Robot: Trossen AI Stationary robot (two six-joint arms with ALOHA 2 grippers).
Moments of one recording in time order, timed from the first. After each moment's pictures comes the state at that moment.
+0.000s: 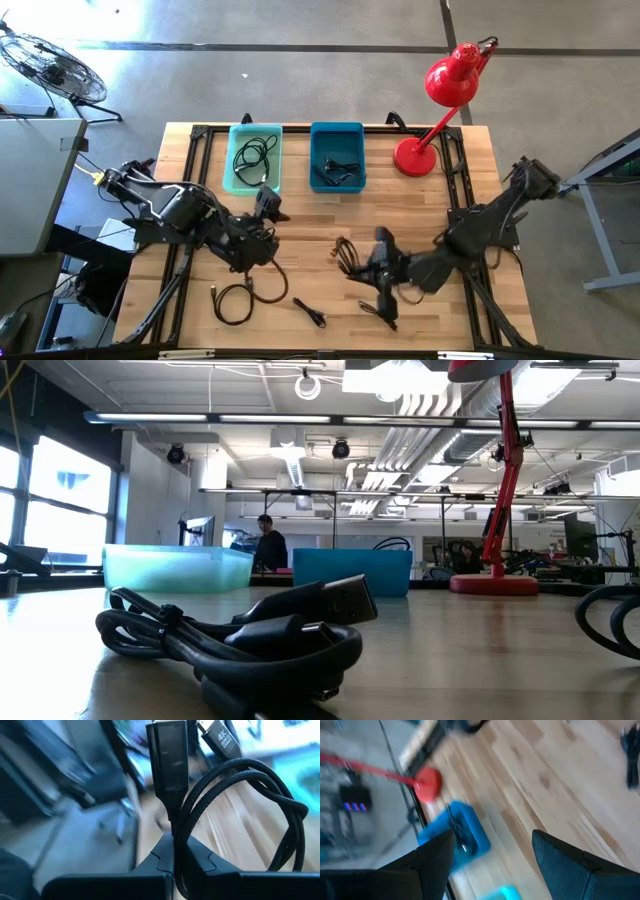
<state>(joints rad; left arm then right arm) -0.52 1.58 1.96 -1.34 -0.59 0.34 0.64 1.46 1.36 -0.31 0.50 0.55</state>
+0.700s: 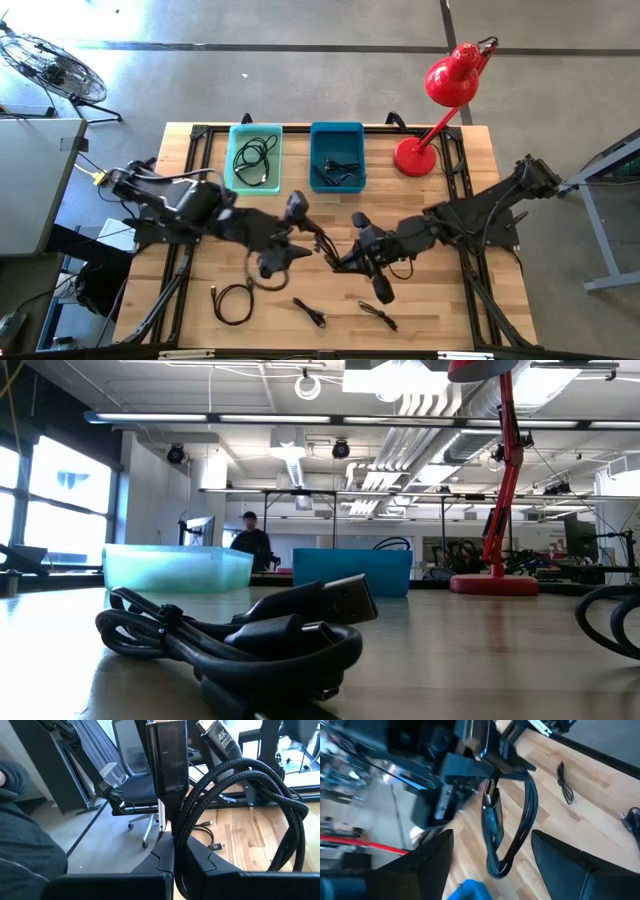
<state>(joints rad) -0.43 1.61 1.96 -0.91 -0.35 0.62 0.45 1.45 1.35 -0.15 0.12 0.33</state>
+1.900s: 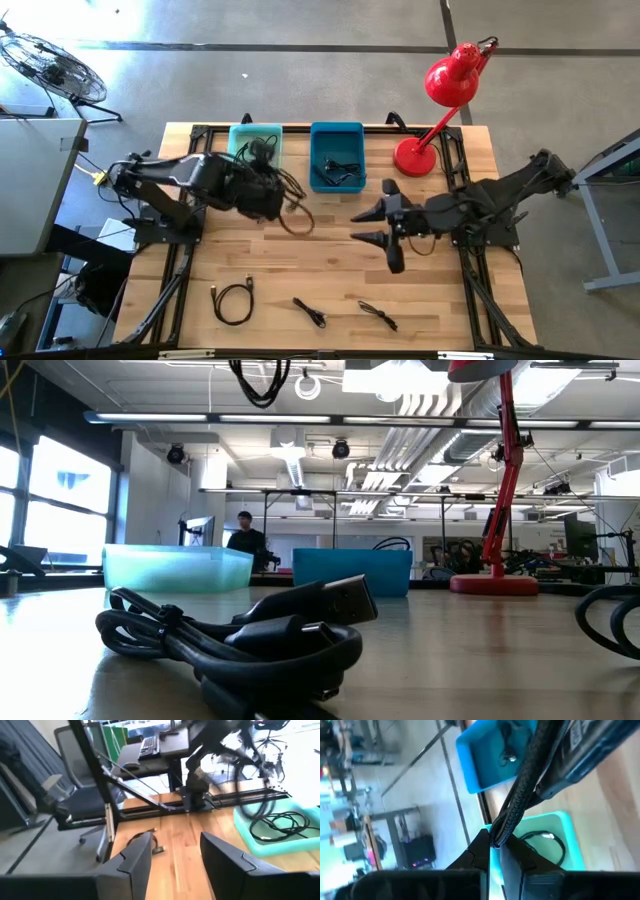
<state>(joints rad) -0.23 1.58 1.93 -1.58 -0.78 0.27 0.43 1.29 1.35 -0.35 0.38 0.31</state>
